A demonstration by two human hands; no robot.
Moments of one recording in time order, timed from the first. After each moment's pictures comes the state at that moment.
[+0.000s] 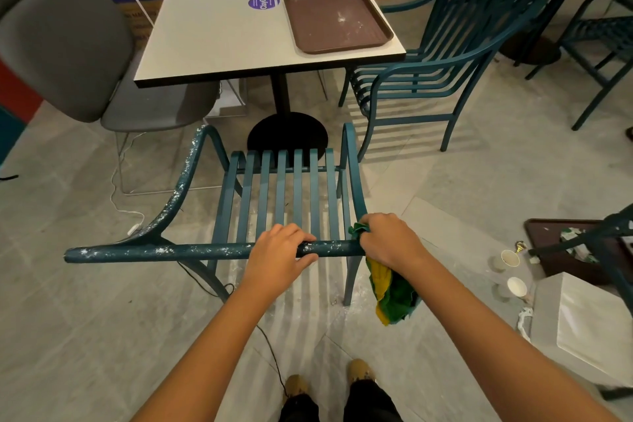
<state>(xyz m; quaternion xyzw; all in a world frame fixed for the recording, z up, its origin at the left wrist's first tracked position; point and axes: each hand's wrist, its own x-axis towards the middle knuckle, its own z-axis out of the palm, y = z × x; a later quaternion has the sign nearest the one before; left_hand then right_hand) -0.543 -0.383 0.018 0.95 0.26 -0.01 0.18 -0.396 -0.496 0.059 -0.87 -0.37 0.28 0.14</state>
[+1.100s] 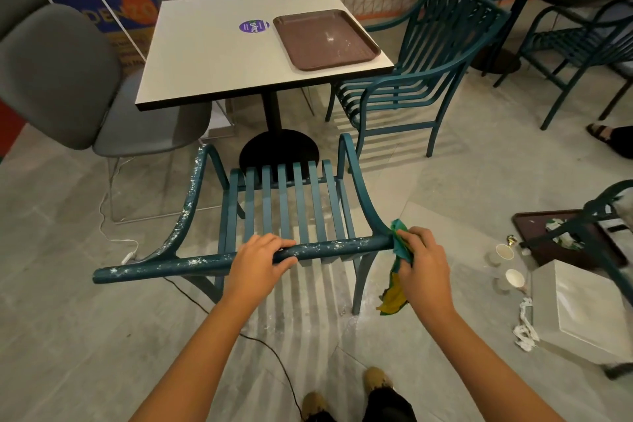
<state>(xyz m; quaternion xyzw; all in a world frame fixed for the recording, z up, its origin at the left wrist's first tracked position) -0.605 -0.332 0.016 0.93 0.29 0.04 0.24 -0.459 -0.532 0.009 -0.92 -0.25 0.04 0.32</state>
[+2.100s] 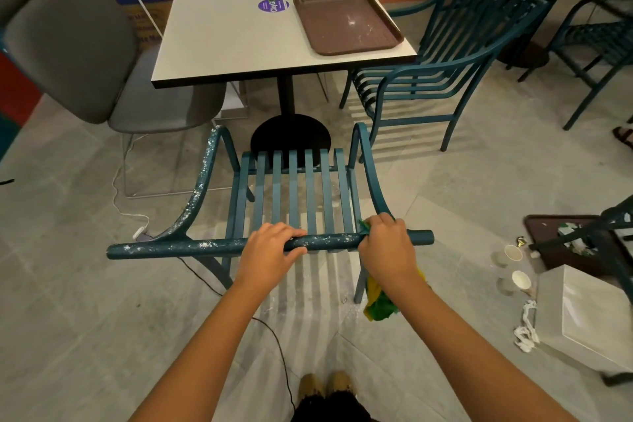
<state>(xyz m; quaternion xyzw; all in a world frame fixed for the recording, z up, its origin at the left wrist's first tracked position) -0.604 -0.333 0.011 0.93 0.29 0.03 0.23 -0.475 -0.466 0.040 -0.93 -0.31 0.14 0.14</state>
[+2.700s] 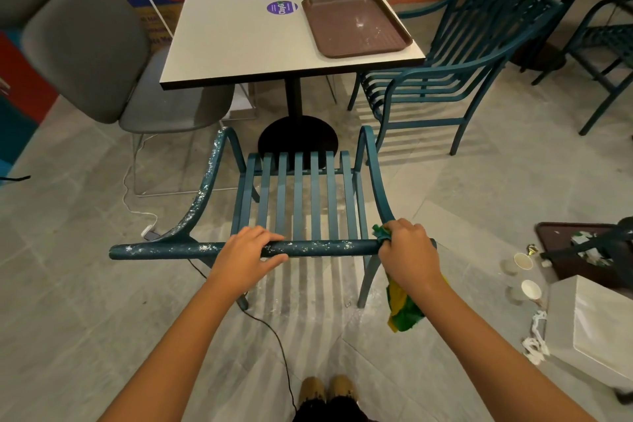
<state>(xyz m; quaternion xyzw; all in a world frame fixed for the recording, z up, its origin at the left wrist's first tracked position) -0.623 -0.312 0.023 0.93 0.30 -0.02 0.20 -0.448 -0.483 0.038 -0.93 -0.31 0.14 0.16</state>
